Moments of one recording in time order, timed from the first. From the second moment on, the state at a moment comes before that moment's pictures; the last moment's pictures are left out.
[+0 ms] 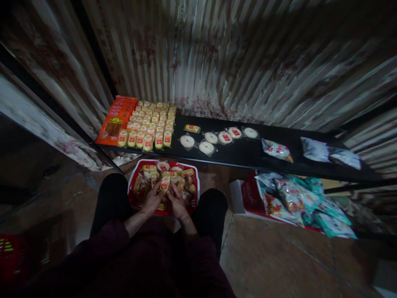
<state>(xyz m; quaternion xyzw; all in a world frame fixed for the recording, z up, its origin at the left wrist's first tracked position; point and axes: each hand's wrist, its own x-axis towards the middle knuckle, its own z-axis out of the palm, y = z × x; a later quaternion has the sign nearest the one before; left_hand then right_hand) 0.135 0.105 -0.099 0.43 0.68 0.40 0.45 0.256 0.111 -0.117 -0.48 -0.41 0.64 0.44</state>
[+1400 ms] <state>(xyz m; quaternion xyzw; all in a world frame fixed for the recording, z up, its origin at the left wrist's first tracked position) 0.135 0.108 -0.092 0.37 0.69 0.42 0.47 0.258 0.109 -0.104 -0.48 -0.45 0.61 0.44</state>
